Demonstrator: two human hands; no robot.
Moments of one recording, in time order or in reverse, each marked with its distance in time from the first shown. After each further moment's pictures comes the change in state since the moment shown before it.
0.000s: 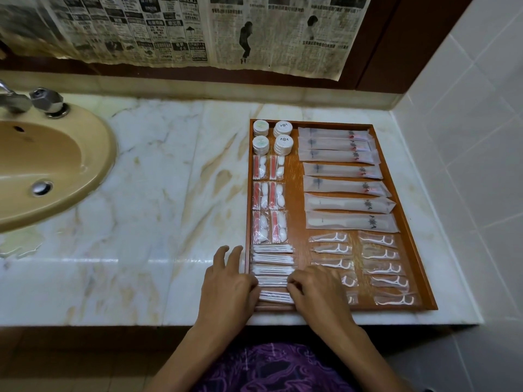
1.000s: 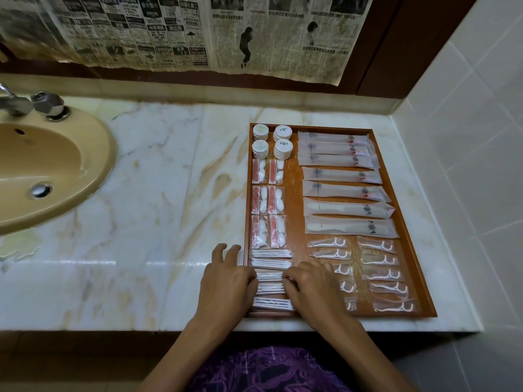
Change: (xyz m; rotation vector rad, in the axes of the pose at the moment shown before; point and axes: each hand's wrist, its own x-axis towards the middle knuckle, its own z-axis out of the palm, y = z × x) left_hand 0.017 0.001 -0.009 -0.013 -0.023 -0.038; right_hand 0.017 0.005 0.003 -0.003 0.088 -0.124
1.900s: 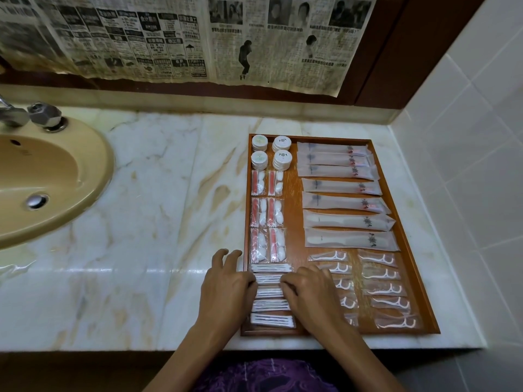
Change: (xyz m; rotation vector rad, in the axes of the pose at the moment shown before) left_hand 0.019 -0.004 0.003 -0.035 0.138 0.024; right_hand 0.018 0.003 0.001 0.042 0.008 0.024
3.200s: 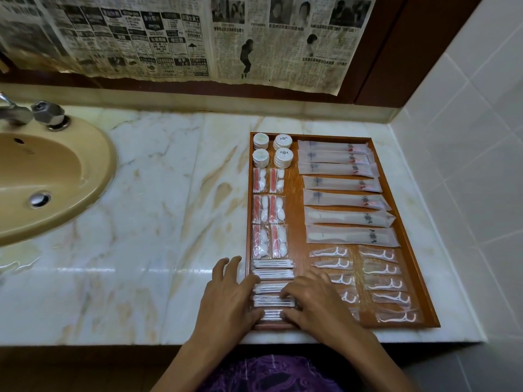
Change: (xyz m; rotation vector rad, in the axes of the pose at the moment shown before) left_hand -0.028 -0.007 0.009 -0.082 -0.080 0.036; right_hand -0.019 0.009 -0.003 0.008 -0.185 -0.190
